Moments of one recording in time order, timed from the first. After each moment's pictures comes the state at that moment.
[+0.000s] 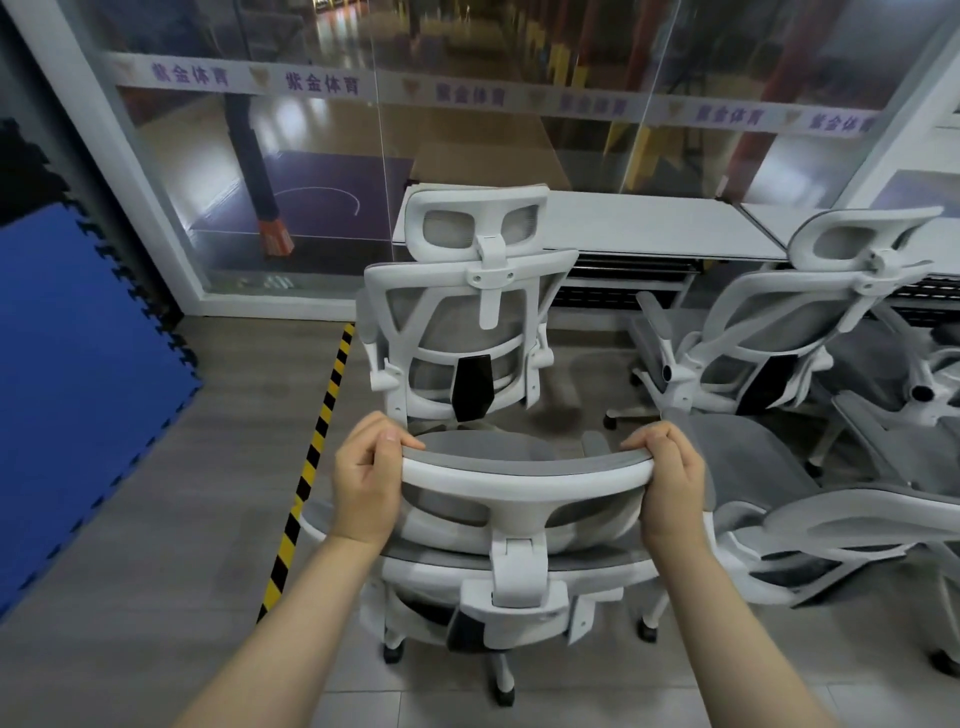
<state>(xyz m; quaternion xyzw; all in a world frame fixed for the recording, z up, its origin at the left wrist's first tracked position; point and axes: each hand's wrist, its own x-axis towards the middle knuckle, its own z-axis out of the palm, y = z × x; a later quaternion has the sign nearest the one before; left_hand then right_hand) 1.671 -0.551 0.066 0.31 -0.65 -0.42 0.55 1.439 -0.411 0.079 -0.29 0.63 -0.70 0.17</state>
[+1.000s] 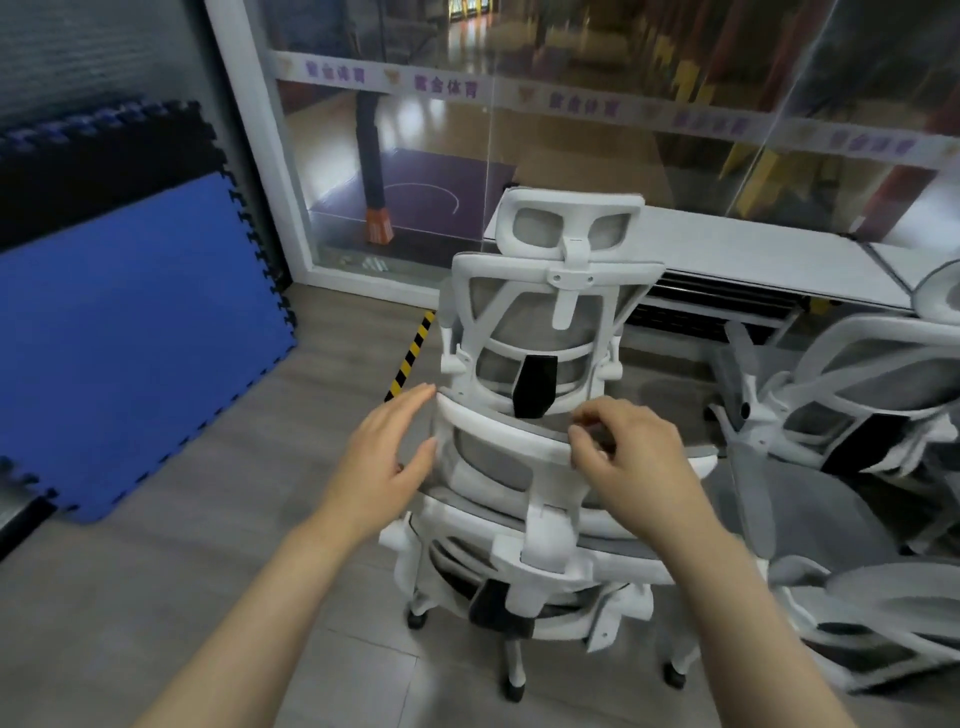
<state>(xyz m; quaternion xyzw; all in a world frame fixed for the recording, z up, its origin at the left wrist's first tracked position) 1.741 -0.510 0.078 0.43 -0.80 -0.25 0.33 1.494 -0.414 0.147 -0.63 0.73 -0.27 0.08</state>
